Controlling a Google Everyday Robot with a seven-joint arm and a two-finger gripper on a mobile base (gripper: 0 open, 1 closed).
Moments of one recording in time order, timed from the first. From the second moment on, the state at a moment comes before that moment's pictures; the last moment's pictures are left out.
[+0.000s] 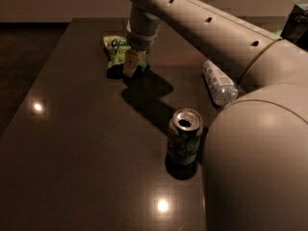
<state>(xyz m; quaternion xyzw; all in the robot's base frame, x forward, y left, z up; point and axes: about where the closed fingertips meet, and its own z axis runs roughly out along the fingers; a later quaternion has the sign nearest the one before) 0.716 0.046 0.858 -0.57 0.79 0.00 0.22</state>
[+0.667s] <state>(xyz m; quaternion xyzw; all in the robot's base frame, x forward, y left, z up) 0.715 0.047 0.869 -0.57 0.79 0.03 0.22</state>
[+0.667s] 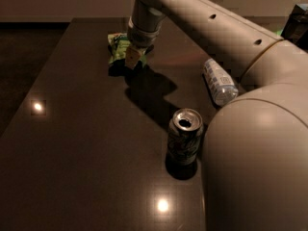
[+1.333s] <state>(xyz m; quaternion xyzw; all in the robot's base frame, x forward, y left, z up) 0.692 0.048 0.919 -0.59 0.77 0.04 0.25</state>
